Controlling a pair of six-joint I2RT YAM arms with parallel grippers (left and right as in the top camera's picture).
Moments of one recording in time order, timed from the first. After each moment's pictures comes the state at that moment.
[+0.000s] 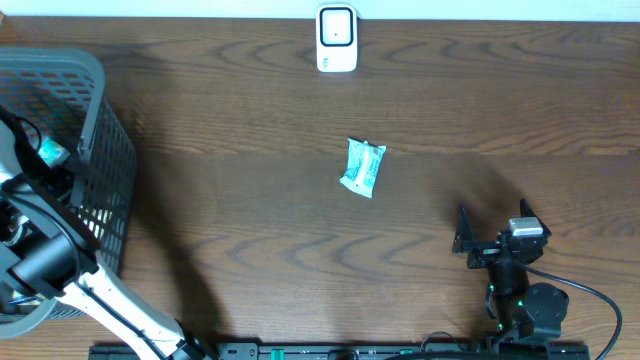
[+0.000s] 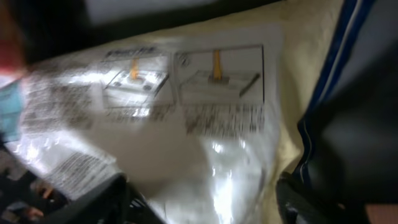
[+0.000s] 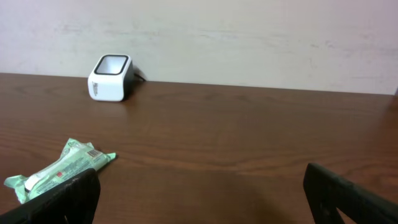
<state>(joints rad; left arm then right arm) 0.68 2.20 1.84 -1.56 -0.14 -0.36 -0.08 0.01 0.01 -0.06 -0.16 -0.03</state>
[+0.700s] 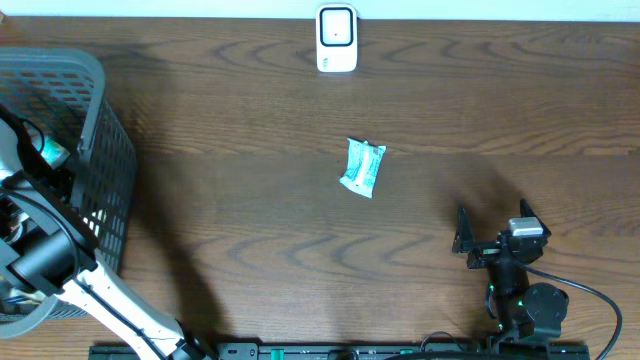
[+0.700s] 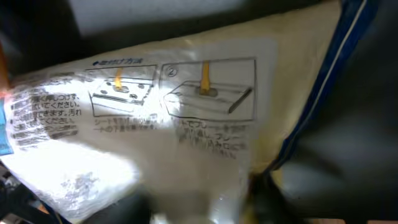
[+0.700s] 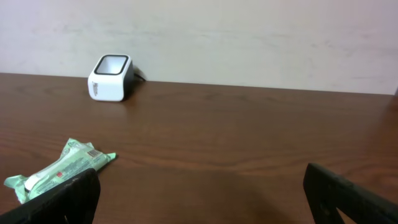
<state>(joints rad) 0.68 2.22 1.84 -1.54 -0.14 -0.35 -0.08 0.01 0.01 -0.06 -0.16 -0.03</state>
